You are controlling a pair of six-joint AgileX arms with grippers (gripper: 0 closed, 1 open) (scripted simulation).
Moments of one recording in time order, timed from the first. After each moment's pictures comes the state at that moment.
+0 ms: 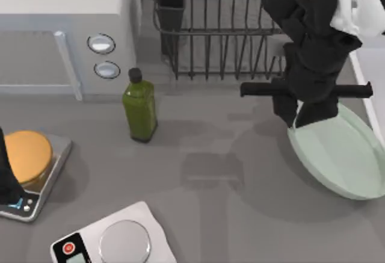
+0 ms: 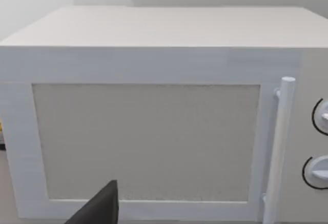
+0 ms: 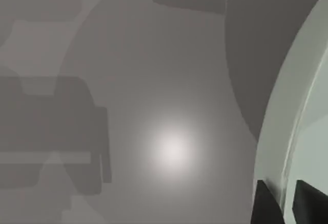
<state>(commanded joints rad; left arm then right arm) 0.00 0.00 0.00 0.00 0.00 0.00 0.50 1.96 1.56 -1.10 0.01 0.52</state>
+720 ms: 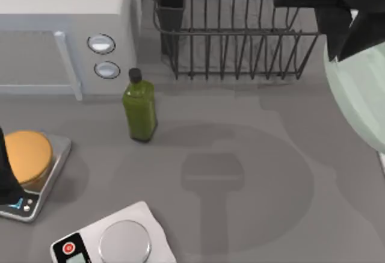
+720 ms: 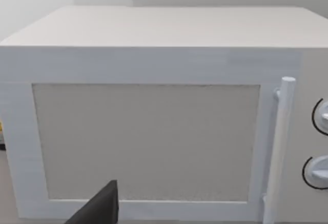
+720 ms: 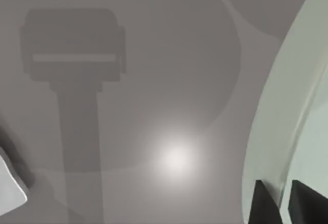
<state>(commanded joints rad) 0.00 0.00 0.00 0.00 0.00 0.00 0.48 1.93 2.20 -1.74 0.01 0.51</state>
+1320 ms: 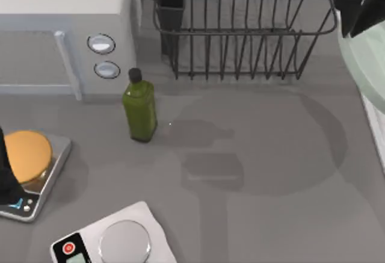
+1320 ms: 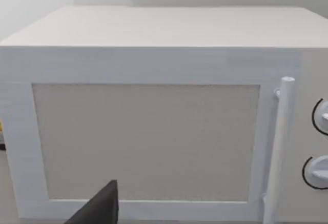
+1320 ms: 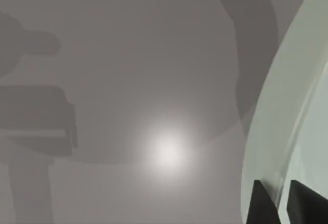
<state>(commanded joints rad) 0.00 0.00 0.00 0.00 0.00 0.00 0.31 2.16 2.42 -1.75 0.01 0.33</state>
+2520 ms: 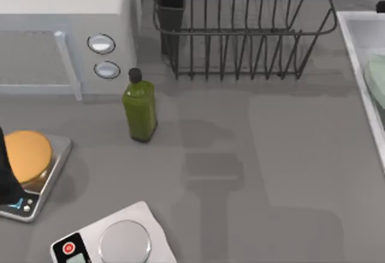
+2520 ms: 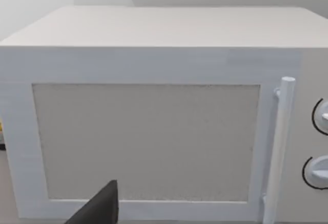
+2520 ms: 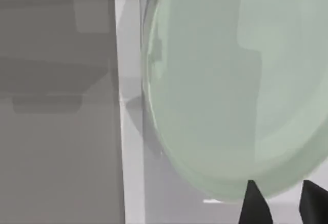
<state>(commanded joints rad) 0.00 0.00 0.00 0.00 0.00 0.00 -0.08 2.71 2.90 -1.76 0.01 -0.06</state>
